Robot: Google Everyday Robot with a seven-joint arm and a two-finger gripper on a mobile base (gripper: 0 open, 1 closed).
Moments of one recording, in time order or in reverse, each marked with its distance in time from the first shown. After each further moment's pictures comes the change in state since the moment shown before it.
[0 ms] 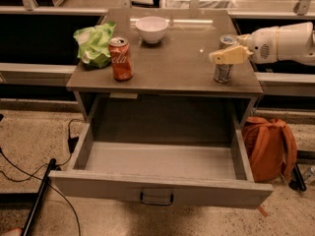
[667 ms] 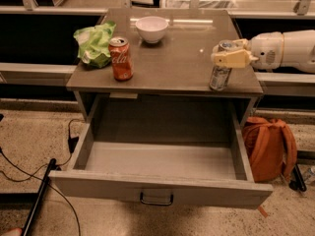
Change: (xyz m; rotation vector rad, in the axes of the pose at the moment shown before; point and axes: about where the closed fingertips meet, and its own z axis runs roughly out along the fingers) arm -0.004 0.036 -0.004 -0.202 -0.116 -0.016
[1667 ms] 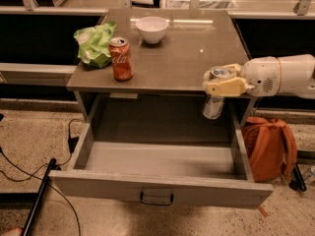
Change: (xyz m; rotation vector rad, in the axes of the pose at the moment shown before) arm 0.030 0.093 0.009 -0.116 0.016 0.009
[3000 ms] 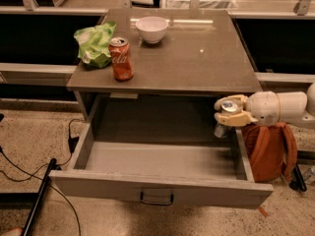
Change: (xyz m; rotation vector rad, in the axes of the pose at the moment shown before) arm 0.125 -0.042 -0.020 0.000 0.009 -0.145
